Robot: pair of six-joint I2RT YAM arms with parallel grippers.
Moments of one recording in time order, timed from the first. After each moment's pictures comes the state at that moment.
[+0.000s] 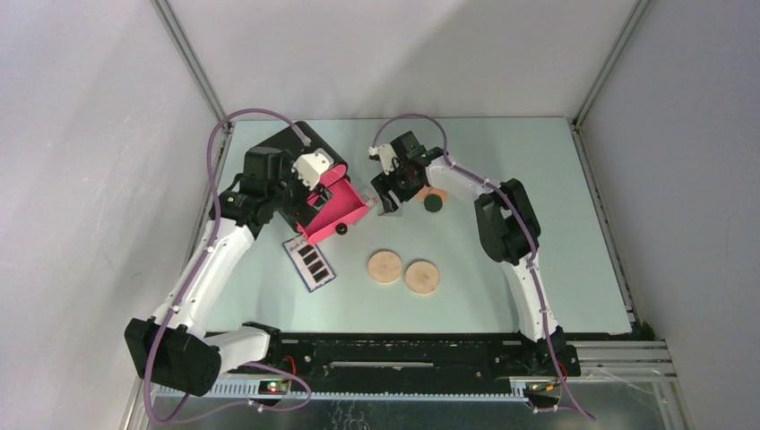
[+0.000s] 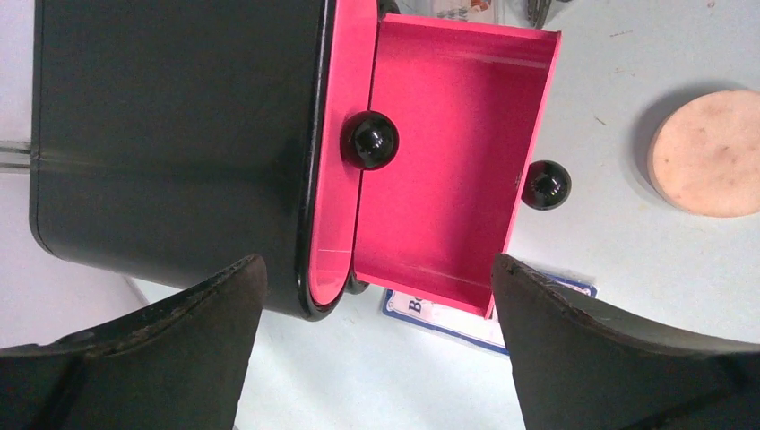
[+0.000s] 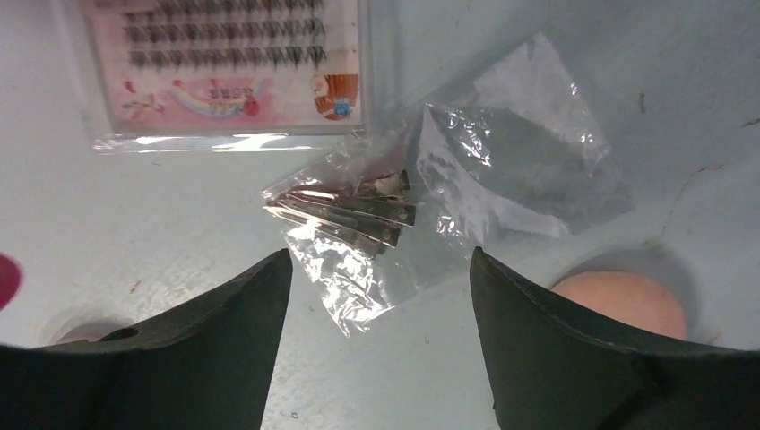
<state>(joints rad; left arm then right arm) -0.24 1.17 1.13 -0.66 0.17 0.56 0.57 2.27 1.87 -0.60 -0.26 -0.17</state>
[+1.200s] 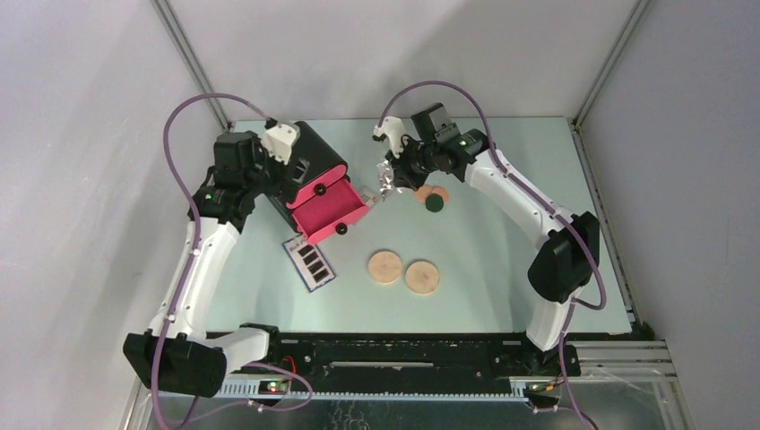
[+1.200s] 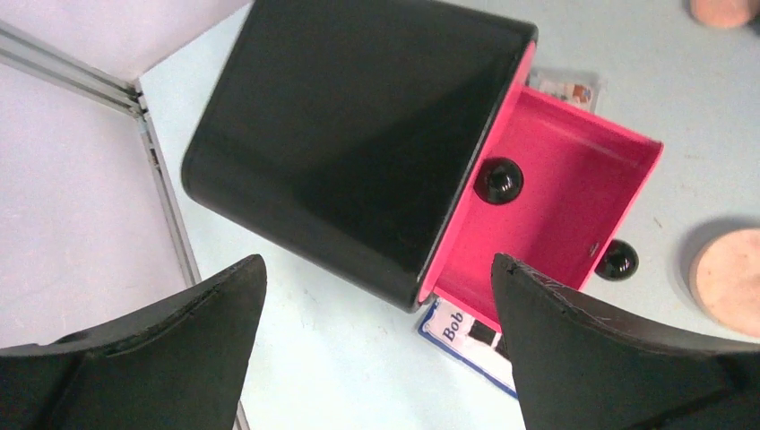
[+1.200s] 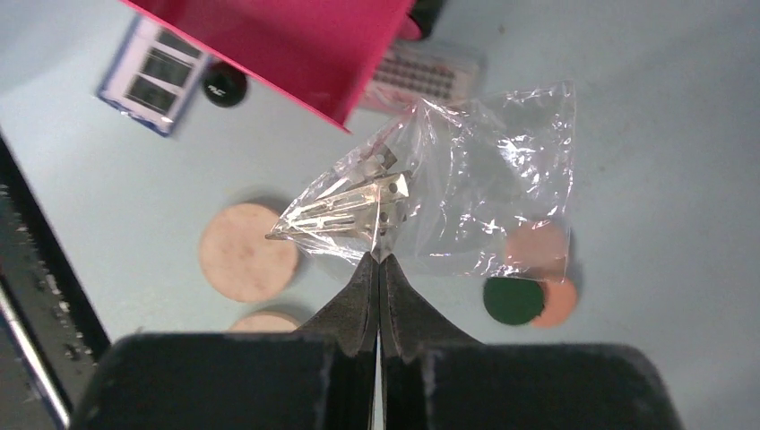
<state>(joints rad) -0.12 1.15 1.21 -0.60 0.12 0.41 0.61 1.82 1.77 -0.76 -0.35 -0.36</state>
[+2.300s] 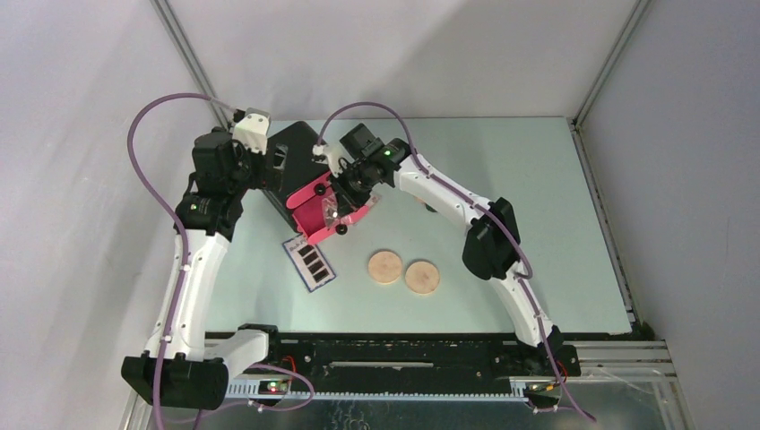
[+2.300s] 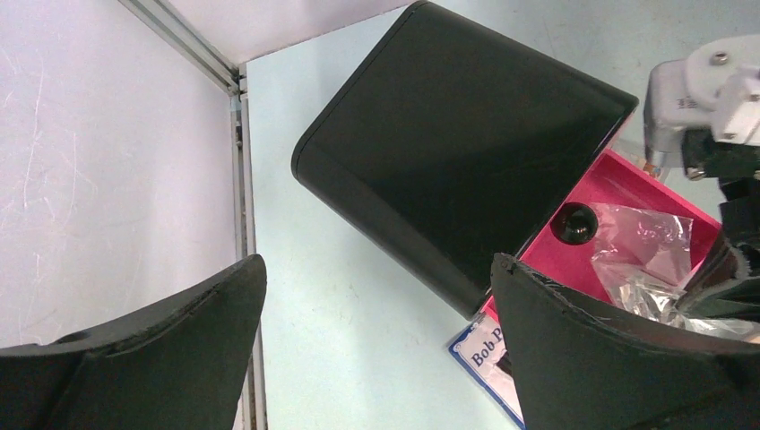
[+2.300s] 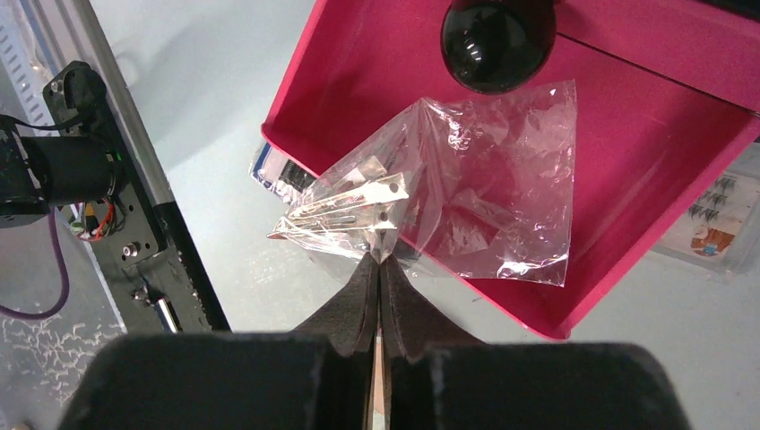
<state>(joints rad) -0.05 1.08 1.24 -0.54 -0.02 0.30 0.81 2.29 2.27 -0.92 -0.48 -0.07</state>
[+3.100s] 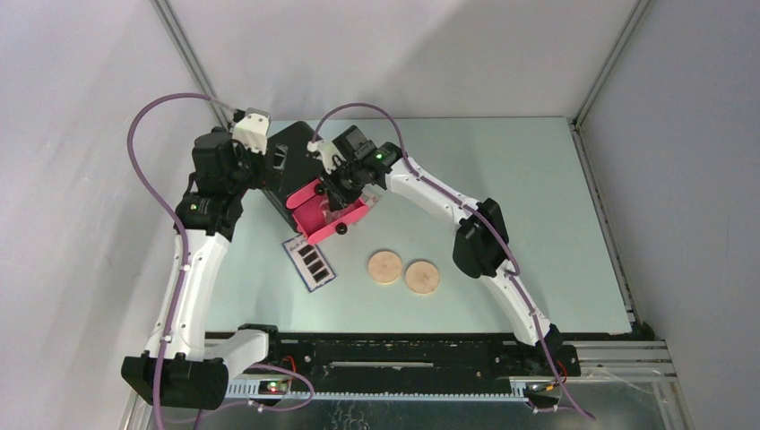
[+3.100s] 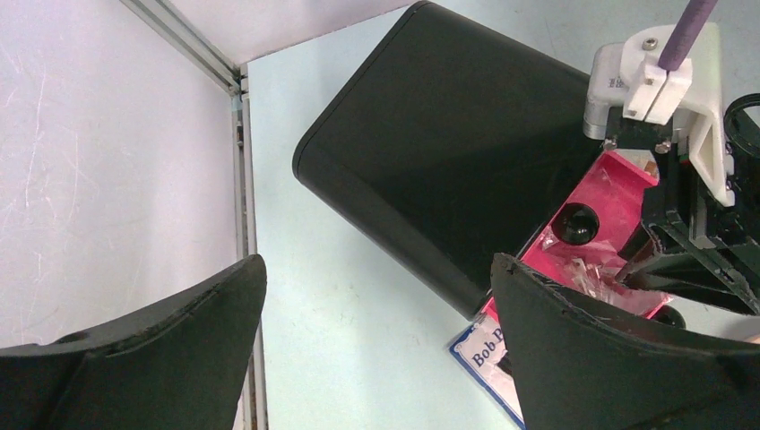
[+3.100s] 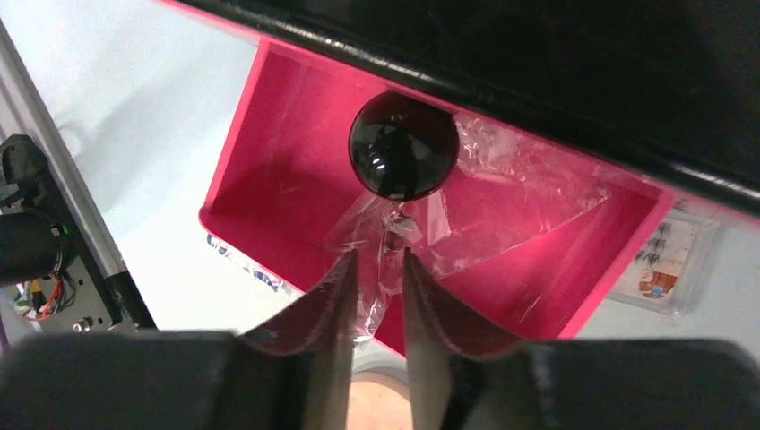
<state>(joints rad) -0.05 1.08 1.24 -0.54 -0.02 0.30 0.83 2.39 2.36 -0.82 -0.39 -0.02</state>
